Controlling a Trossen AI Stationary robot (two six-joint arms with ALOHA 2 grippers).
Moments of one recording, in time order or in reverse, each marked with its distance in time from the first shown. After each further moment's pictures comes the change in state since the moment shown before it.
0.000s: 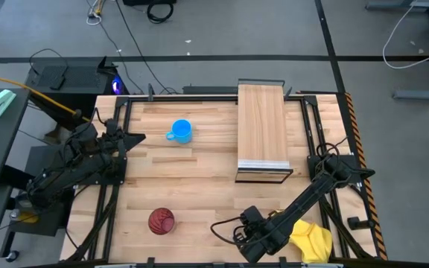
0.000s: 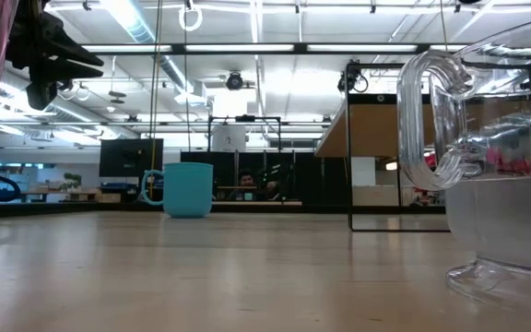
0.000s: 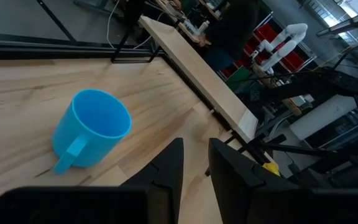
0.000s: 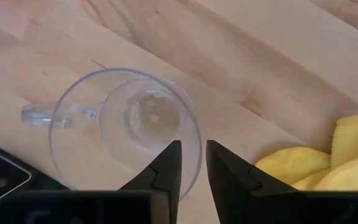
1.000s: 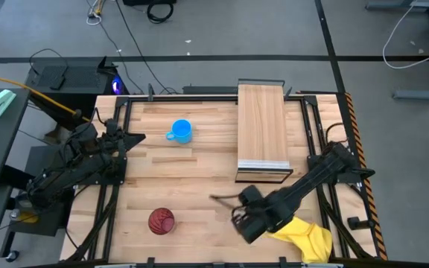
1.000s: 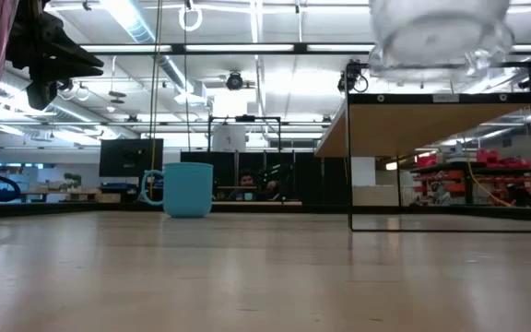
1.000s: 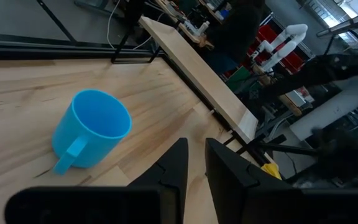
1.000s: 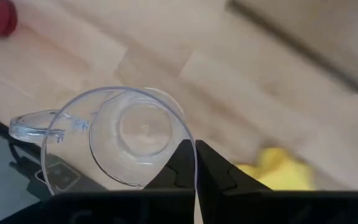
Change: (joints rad) left arm 0.000 0.000 0.000 0.001 -0.001 -0.001; right arm -0.104 -0.145 0.237 -0.351 0.019 -0.152
